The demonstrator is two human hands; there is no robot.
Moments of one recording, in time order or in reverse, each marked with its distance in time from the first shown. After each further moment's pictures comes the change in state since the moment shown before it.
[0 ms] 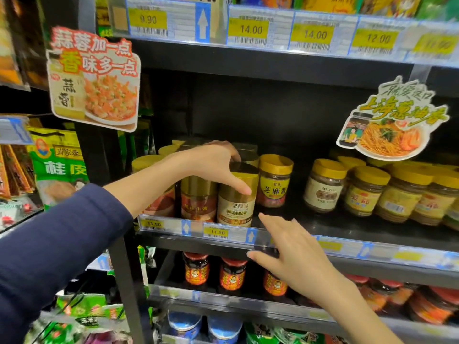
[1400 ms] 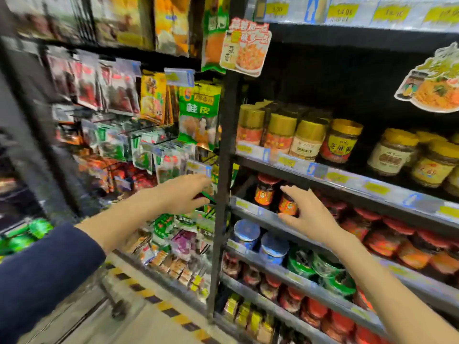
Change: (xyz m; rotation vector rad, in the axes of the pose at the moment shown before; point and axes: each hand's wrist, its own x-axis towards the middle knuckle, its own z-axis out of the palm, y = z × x) left_hand -0.304 -0.012 0.072 0.113 -0.165 -0.357; right_hand -0.067 -0.050 0.041 0.147 -0.124 -0.271
